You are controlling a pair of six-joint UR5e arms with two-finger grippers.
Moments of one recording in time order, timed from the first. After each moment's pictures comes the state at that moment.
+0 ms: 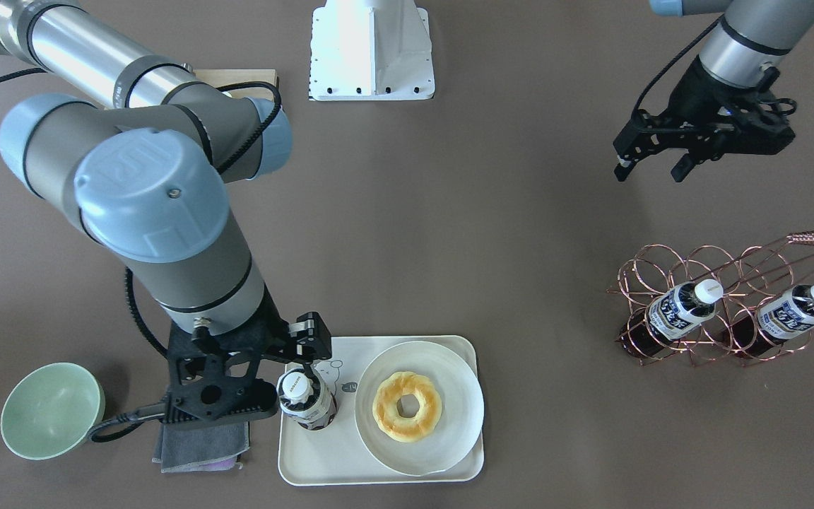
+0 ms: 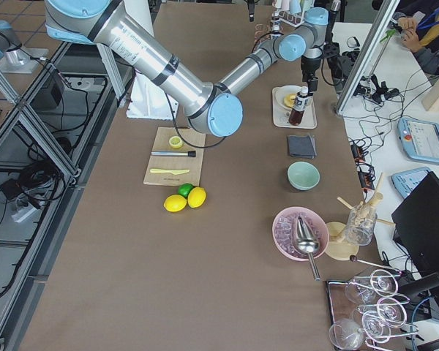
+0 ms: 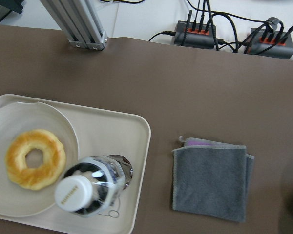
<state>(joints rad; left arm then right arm) -1.09 -1.73 -2.08 -1.59 -2.23 -0.82 1.01 -0.59 1.29 -1.59 2.12 0.69</state>
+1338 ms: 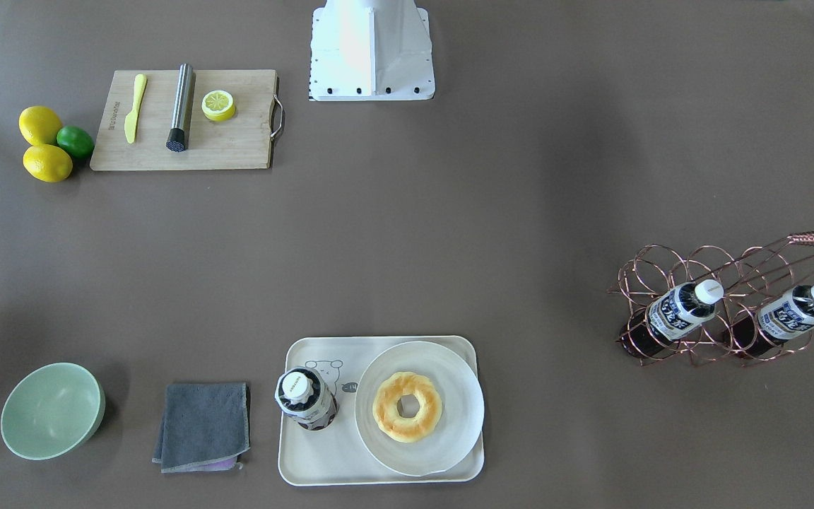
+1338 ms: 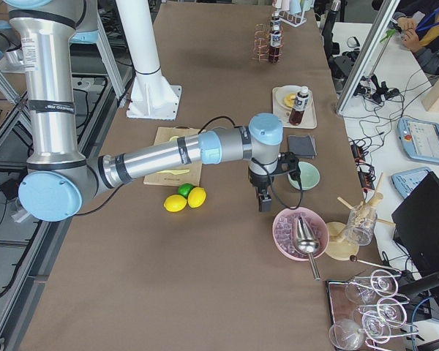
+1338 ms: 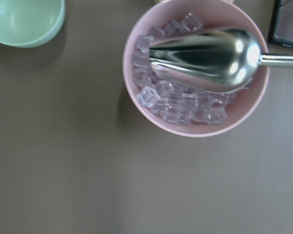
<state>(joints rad) -1.67 -1.46 -1.80 -1.53 -2.36 0.21 1.47 -1.54 1.85 -1.69 2.30 0.00</state>
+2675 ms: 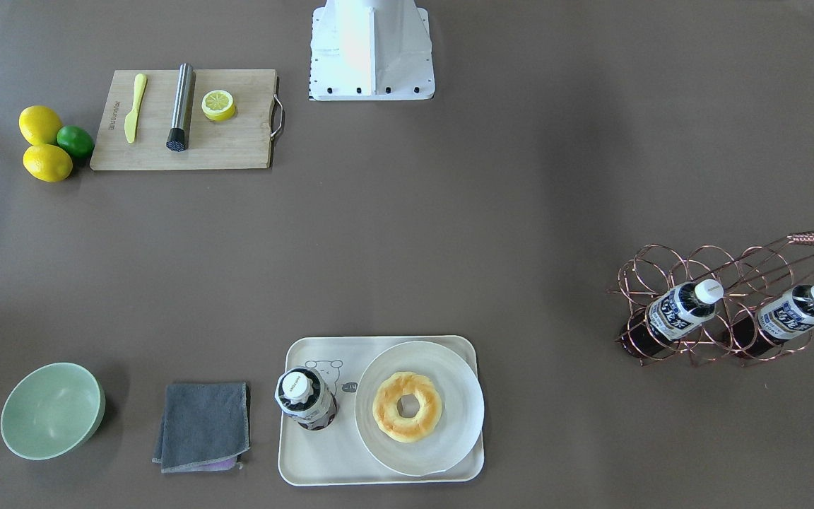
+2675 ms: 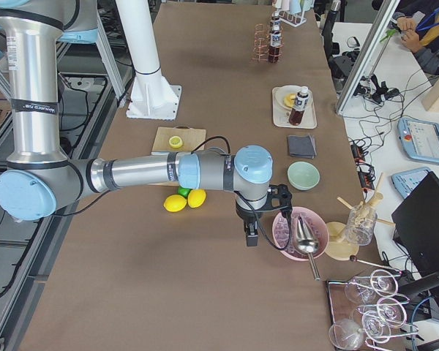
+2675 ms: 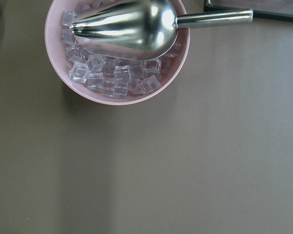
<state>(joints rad) -1.69 -1.42 -1.84 -1.56 -2.36 0.12 1.64 -1.60 1.77 -1.72 2.31 -0.13</state>
